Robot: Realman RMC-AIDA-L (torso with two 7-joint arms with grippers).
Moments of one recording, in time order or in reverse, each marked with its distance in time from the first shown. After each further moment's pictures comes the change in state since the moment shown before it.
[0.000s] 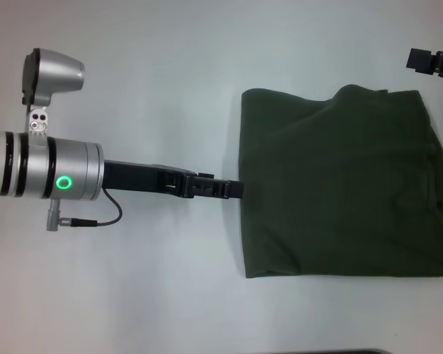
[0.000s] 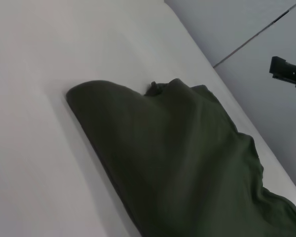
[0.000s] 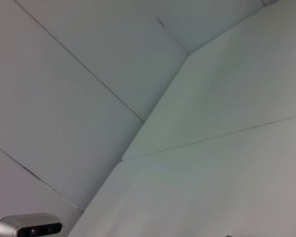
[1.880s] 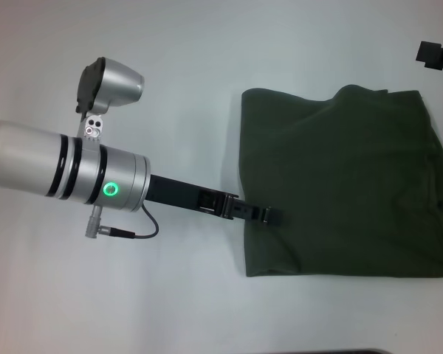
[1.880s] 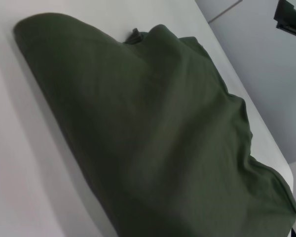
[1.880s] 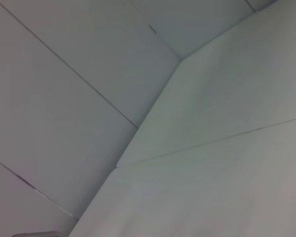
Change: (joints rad) left arm -0.093 -0.041 0.084 0.070 0.028 -0.029 -0.103; right arm -0.003 -0.012 0.010 -0.003 0.004 0.003 0.027
